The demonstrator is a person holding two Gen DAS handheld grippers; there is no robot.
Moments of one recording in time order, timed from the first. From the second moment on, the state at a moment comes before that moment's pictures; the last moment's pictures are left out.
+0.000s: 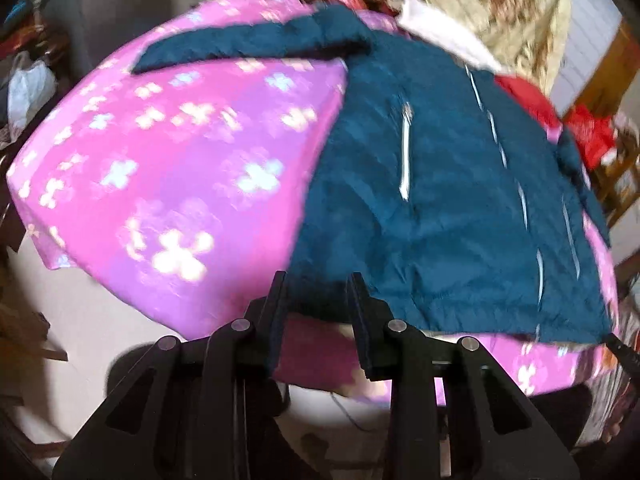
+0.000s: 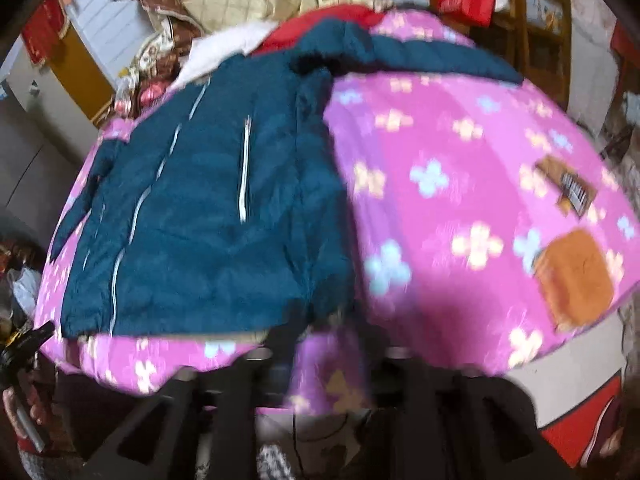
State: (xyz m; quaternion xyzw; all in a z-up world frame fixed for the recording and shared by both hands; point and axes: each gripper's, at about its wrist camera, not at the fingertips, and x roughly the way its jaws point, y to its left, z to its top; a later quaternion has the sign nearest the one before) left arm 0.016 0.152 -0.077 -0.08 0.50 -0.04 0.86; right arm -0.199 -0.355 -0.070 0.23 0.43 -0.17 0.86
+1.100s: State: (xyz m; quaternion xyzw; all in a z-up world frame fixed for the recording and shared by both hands) left arm 0.022 0.181 -0.061 -0.08 0.49 -0.05 0.87; right arm -0.186 -0.354 -0.063 0.22 0.42 -0.16 0.86
